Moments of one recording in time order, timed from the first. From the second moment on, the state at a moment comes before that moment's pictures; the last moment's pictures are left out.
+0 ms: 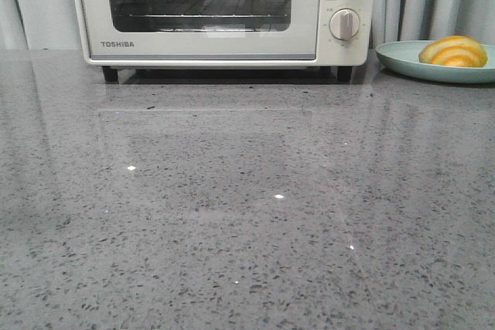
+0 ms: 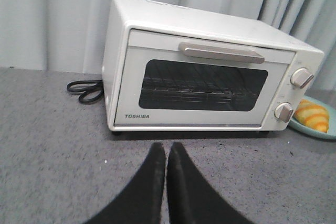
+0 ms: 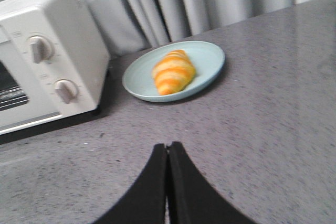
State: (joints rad) left arm -0.24 0.67 -0.62 -0.71 0.23 0.52; right arm -0.09 0.32 -0.44 0.05 0.37 0.21
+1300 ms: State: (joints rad) left arm -0.39 1.69 -1.45 -0.72 0.21 0.63; right arm 0.00 0.34 -0.46 0.05 0.46 0.20
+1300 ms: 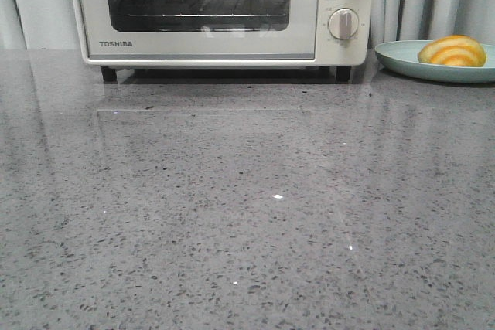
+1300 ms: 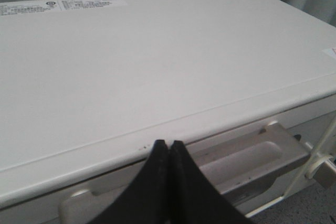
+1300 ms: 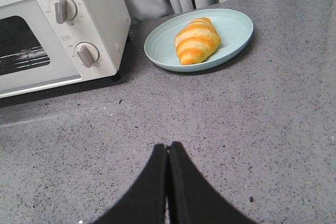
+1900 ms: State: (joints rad) left arm -0.49 1.54 -1.20 -0.72 0.44 0.63; right arm 0.00 0.34 -0.46 0.07 0.41 0.20
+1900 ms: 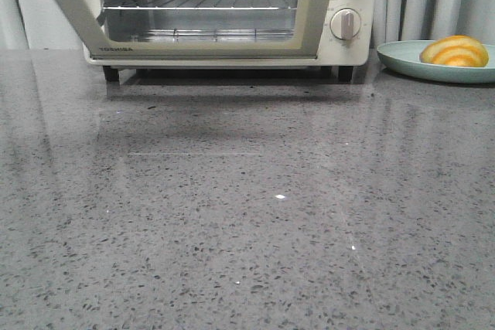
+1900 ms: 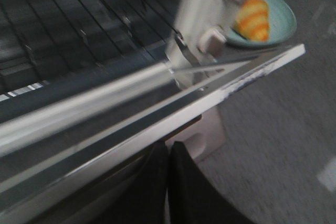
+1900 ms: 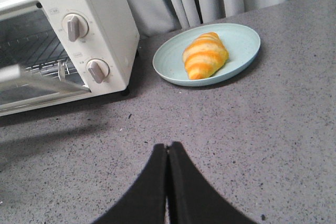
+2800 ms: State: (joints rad) left arm -0.51 1.54 -1.08 -0.64 0.67 0.63; right arm 0.00 0.88 -0.89 0.03 0.41 0.20
